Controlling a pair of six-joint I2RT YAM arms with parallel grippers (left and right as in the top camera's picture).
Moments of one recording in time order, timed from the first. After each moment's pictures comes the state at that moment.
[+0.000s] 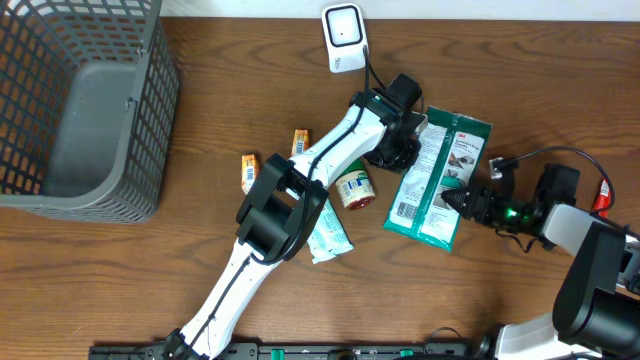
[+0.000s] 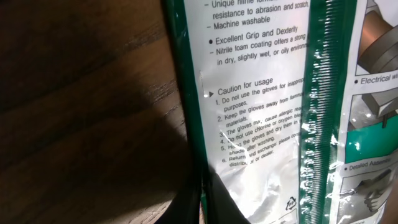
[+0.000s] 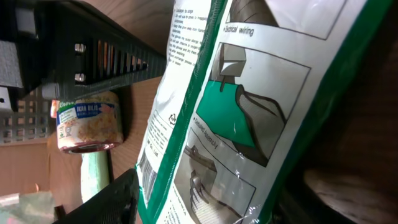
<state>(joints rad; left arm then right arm) -0.69 2.53 2.15 -0.95 0.43 -0.20 -0.37 1.71 0.66 -0.25 -0.92 -0.06</state>
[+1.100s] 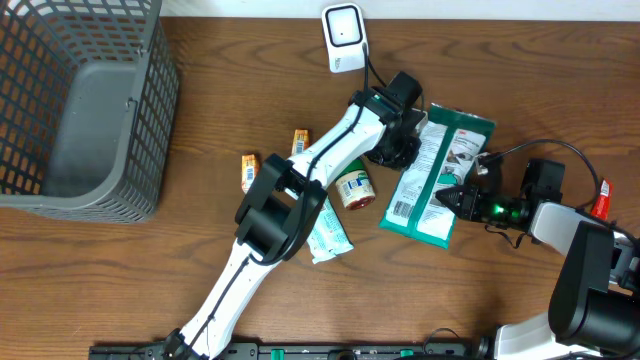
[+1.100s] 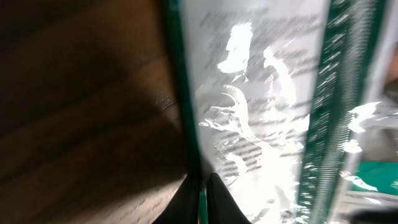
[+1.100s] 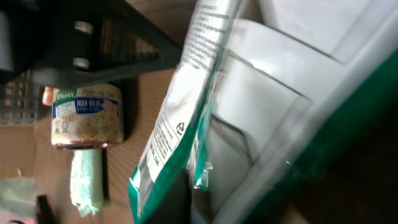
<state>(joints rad) -0.68 2.51 2.15 -0.93 0.41 -0.20 -0.29 1.71 0.65 -0.17 -0.91 -0.05</state>
